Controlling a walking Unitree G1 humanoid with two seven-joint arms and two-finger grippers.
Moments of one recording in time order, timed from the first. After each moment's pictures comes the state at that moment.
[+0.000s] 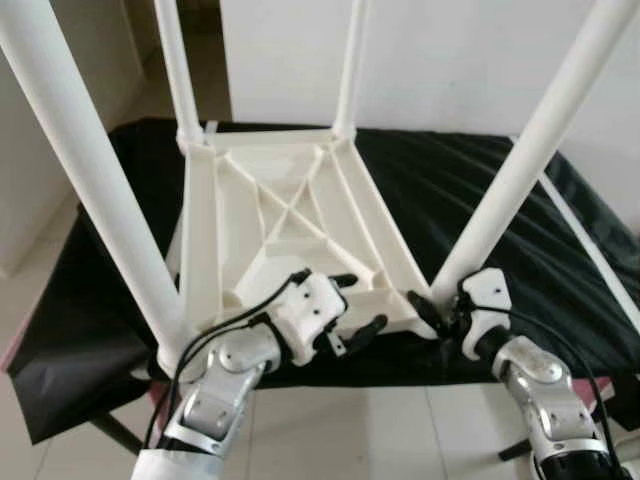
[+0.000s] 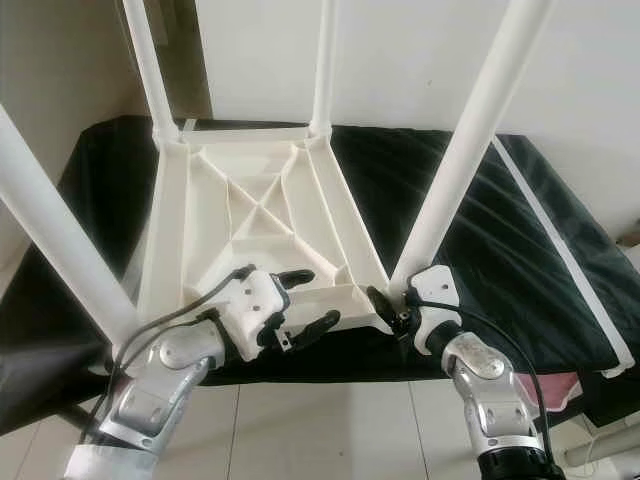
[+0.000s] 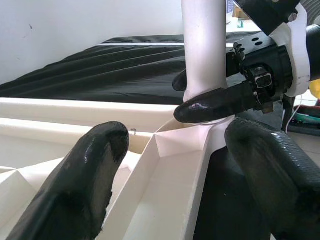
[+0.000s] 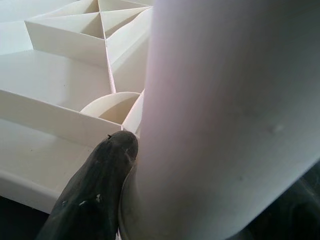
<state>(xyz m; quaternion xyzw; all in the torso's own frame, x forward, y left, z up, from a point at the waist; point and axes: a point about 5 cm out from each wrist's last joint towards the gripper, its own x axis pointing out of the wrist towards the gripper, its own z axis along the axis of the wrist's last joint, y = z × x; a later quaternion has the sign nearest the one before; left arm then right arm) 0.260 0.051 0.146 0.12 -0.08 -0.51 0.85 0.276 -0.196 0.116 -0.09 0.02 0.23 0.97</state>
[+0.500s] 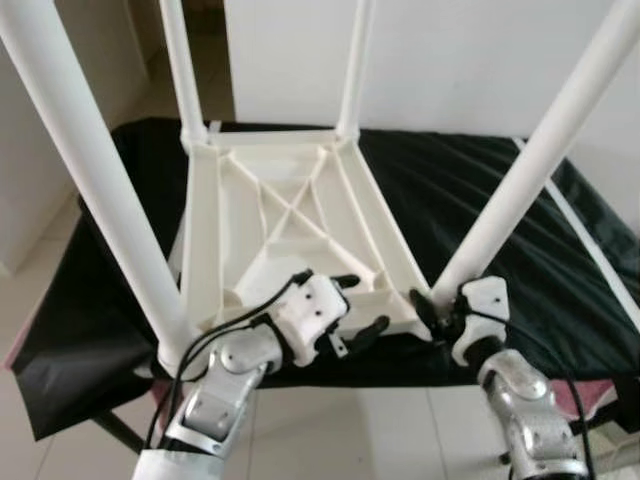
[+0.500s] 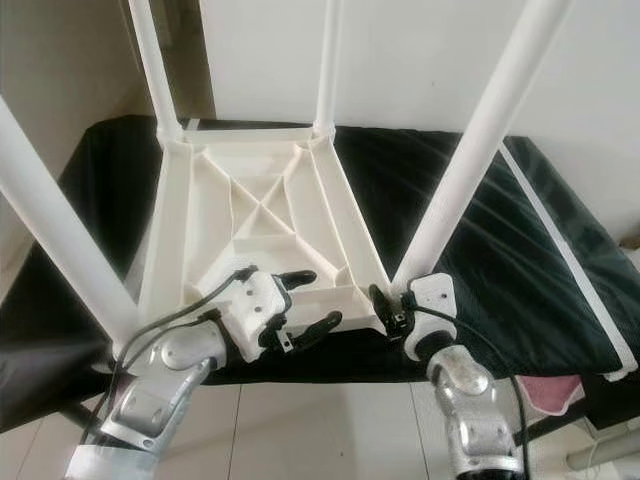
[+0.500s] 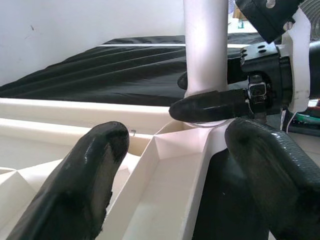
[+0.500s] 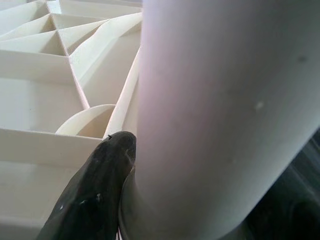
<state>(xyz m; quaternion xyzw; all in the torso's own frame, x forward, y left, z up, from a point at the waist) 0.259 0.049 0.146 0.12 -0.08 -0.51 0.85 0.264 -0.182 0.110 -0.03 0.00 0.10 0.99</state>
